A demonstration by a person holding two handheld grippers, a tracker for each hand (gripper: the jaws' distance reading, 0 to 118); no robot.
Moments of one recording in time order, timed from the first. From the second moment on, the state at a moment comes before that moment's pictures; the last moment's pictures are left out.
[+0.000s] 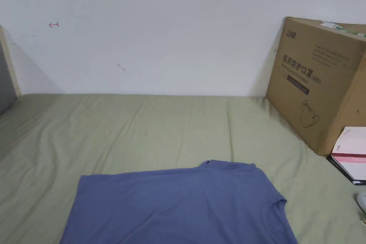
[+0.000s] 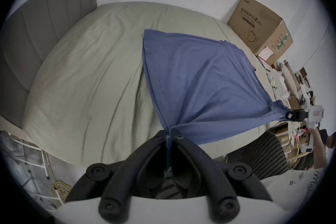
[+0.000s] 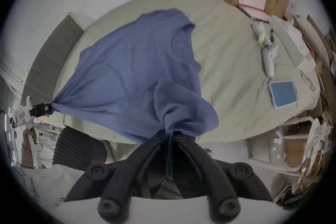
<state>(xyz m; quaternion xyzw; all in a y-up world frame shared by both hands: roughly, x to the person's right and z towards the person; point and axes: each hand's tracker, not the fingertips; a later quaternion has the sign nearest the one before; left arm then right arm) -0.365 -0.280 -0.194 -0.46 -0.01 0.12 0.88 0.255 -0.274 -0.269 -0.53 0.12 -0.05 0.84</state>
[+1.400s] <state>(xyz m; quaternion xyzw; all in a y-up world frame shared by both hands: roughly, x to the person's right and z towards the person) -0.403 -0.298 -0.370 -0.39 -0.04 0.19 0.90 0.193 -0.290 -0.487 -0.44 0.08 -0.04 0.89</state>
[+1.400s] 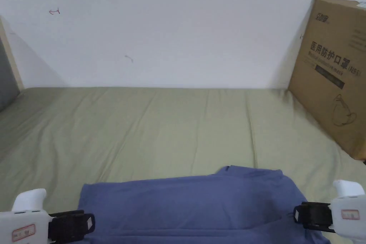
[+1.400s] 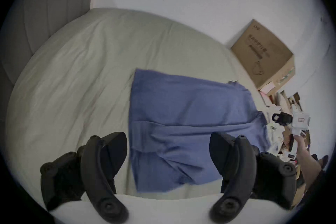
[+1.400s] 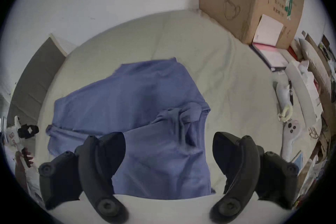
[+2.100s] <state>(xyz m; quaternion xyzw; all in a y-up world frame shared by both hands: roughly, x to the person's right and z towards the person) -0.378 -0.294 -0.302 -0.46 0.03 0.14 0.87 0.183 -0.247 -0.328 -0.31 0.16 -0.21 0.91</state>
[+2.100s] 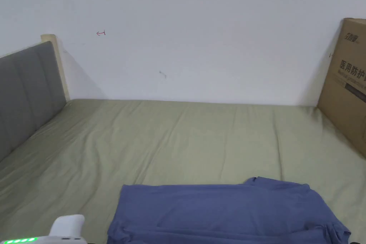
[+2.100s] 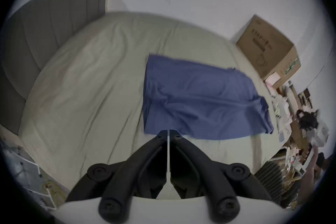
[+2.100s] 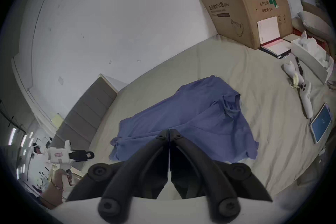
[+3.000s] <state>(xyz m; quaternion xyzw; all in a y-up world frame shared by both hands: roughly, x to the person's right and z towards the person) -0.371 -0.370 -0.345 -0.47 0.07 0.09 0.88 0.220 -0.305 -0.359 -0.42 0.13 -0.35 0.83</state>
